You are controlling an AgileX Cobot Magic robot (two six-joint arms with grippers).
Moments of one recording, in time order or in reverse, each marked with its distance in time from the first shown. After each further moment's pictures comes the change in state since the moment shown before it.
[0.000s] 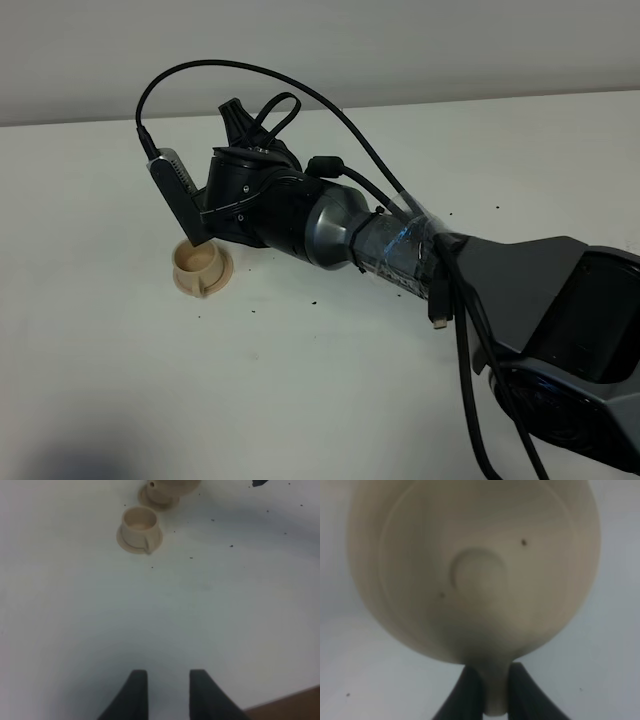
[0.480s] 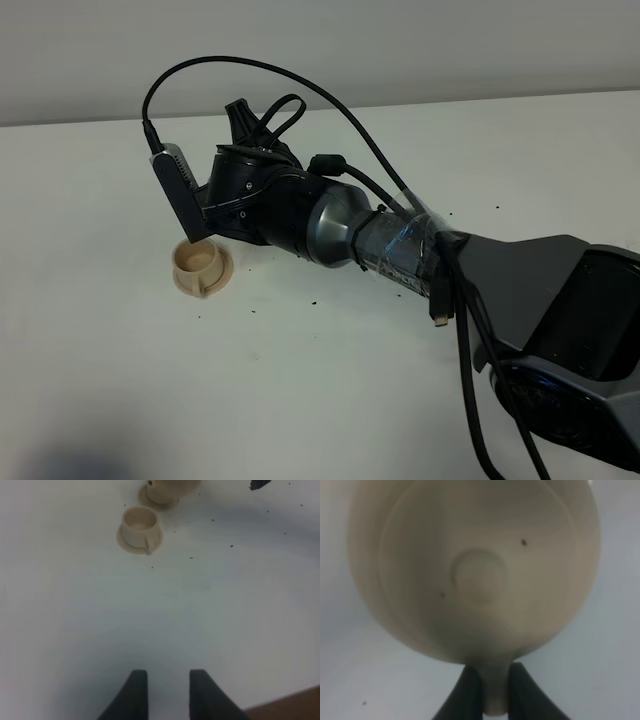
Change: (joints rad) left arm 0.000 0.000 0.000 0.000 0.000 0.000; right arm -0.005 0.000 0.000 0.021 0.000 0.045
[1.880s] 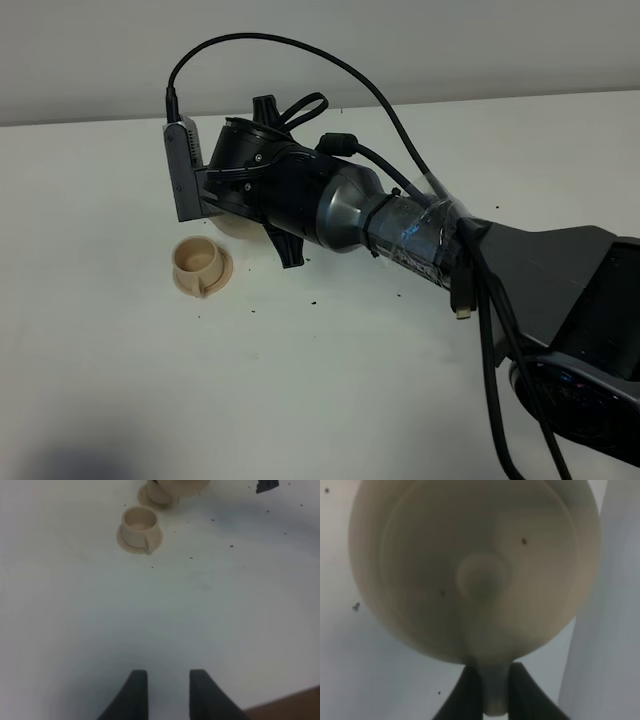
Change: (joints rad) left arm 0.000 0.000 0.000 0.000 0.000 0.000; right arm -0.006 -0.051 -0.001 0.171 0.098 0.127
